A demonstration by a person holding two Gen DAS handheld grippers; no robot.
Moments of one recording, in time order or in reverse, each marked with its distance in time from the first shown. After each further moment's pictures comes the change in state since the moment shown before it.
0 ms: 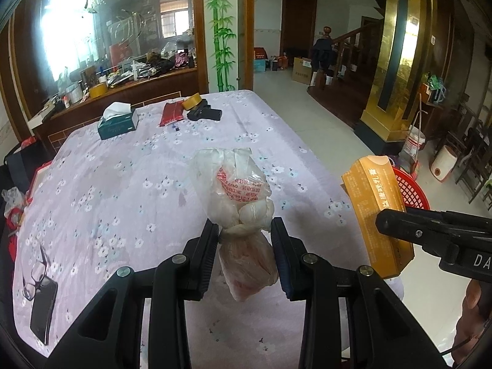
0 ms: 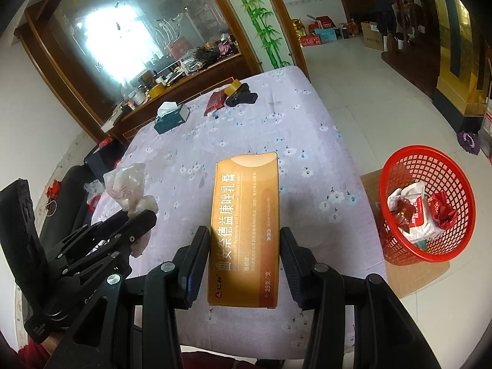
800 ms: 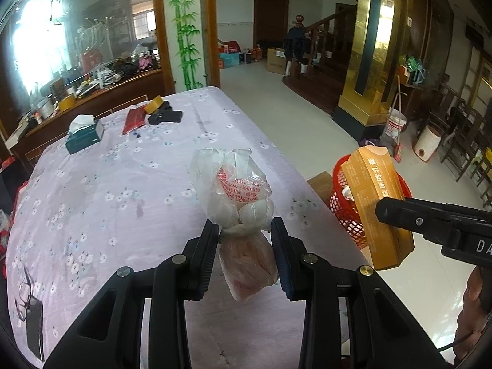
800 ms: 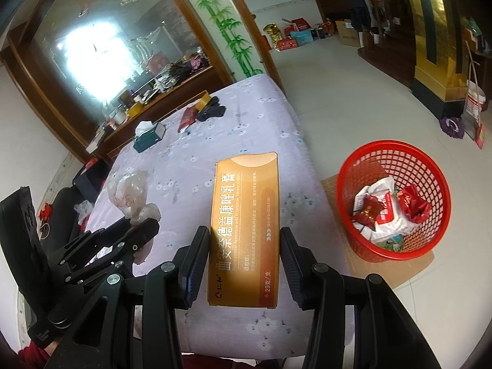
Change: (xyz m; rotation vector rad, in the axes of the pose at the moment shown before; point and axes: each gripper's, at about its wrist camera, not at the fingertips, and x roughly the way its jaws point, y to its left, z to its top) left arm 0.026 -0.059 0.014 0.089 0.038 -0.086; right arm -0.026 -0.057 0.005 0.105 -0.039 -0.058
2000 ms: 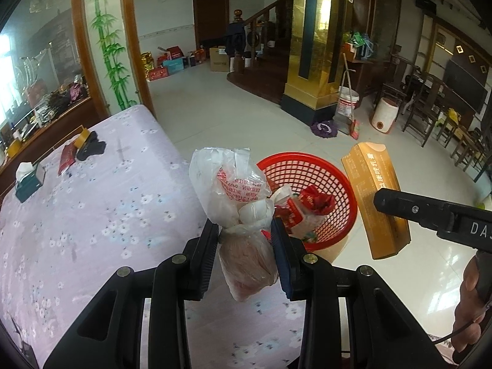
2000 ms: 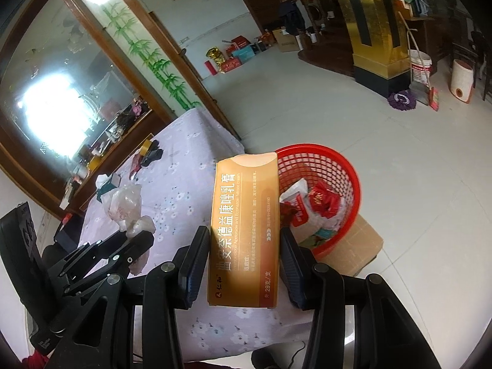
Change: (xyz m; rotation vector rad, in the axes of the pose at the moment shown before) left arm 0.028 -0.124 0.031 0.184 0.009 -0.173; right arm -0.070 -0.116 -0.004 0.225 -0.114 -0.131
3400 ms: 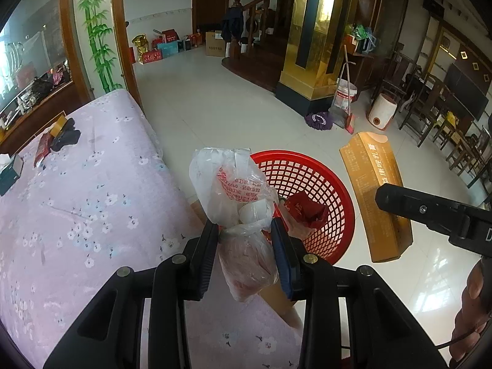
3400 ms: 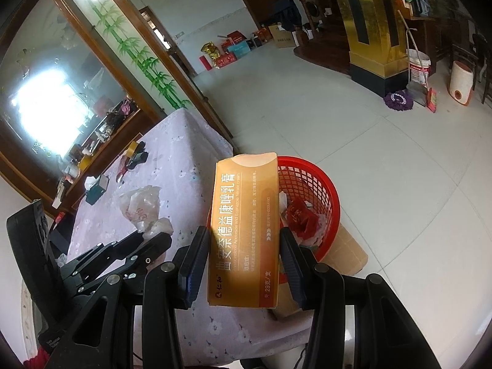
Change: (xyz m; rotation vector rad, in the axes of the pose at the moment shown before) left arm 0.063 -0.021 0.027 -0.042 0.076 -0.043; right arm 0.024 -0.029 0.035 -0.009 0.034 -0.027
